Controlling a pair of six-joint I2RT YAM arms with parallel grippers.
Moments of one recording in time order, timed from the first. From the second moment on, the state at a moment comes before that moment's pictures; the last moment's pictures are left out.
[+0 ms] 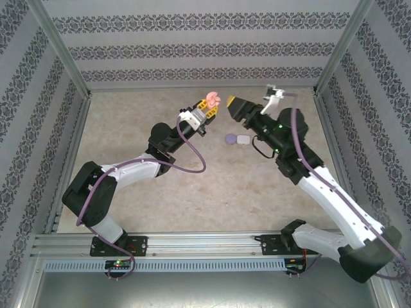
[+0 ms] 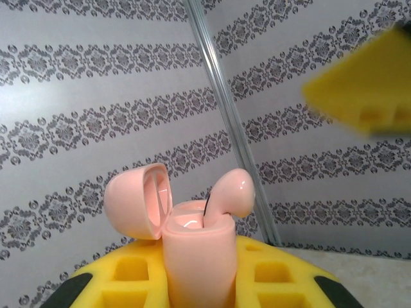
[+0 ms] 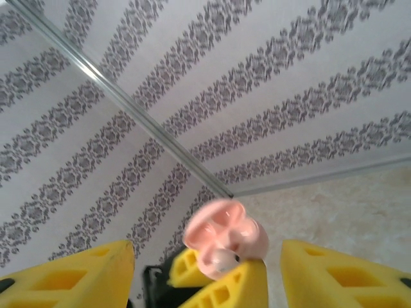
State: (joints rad) left arm -0.61 1.62 0.93 1.06 0.21 0.28; right arm 0.50 1.04 1.08 0.00 -0.14 0.77
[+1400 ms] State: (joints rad) left arm -0.61 1.57 0.84 0.93 0.37 0.22; right arm 0.63 1.34 1.47 -0.68 -0.23 0.63
